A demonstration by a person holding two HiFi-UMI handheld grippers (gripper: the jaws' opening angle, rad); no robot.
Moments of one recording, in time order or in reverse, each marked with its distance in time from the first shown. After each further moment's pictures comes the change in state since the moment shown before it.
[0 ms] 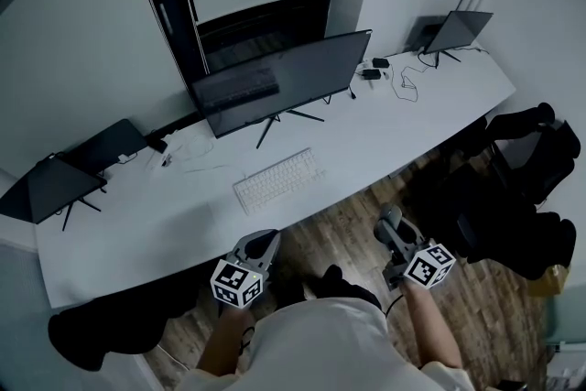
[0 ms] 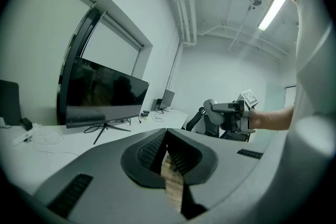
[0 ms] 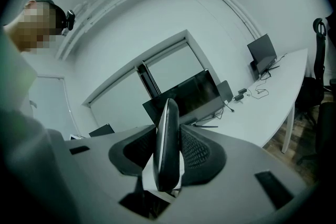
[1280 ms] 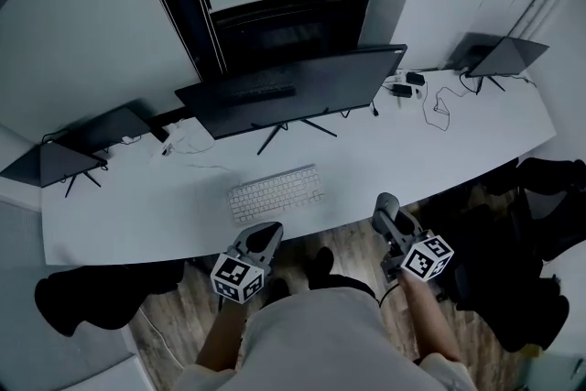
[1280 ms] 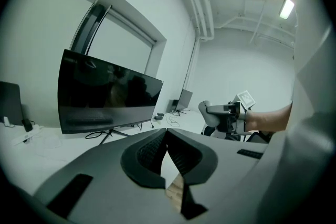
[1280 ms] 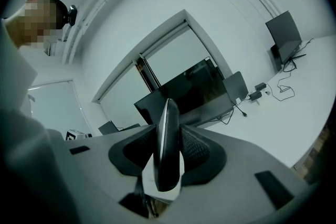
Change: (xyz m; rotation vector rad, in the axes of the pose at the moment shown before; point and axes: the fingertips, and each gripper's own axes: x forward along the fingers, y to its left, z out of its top) left arm 0.127 0.028 0.033 -0.045 -0.002 0.199; right arm 0.121 -0.121 0.063 -0.010 0.141 0.190
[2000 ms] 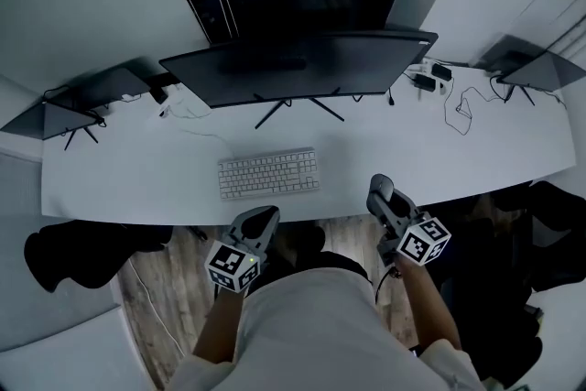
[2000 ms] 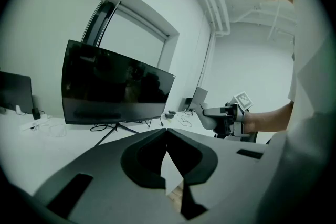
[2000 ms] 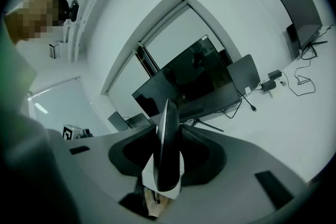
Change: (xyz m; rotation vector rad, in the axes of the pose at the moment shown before) left arm 0.053 -0.003 -0.011 -0.071 0.018 0.166; right arm 0.054 -0.067 0.004 0.002 0.174 0.124
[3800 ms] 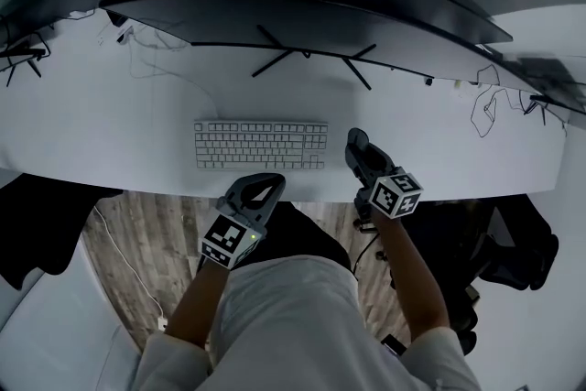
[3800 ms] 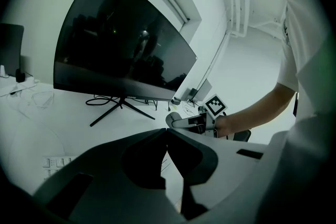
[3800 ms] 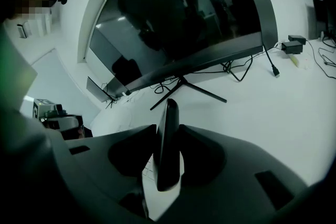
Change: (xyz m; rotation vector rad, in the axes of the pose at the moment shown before) left arm 0.079 0.087 -0.067 -0.172 0.133 -0.090; right arm 0.183 -0.099 -0.106 -0.014 0.408 -0.134
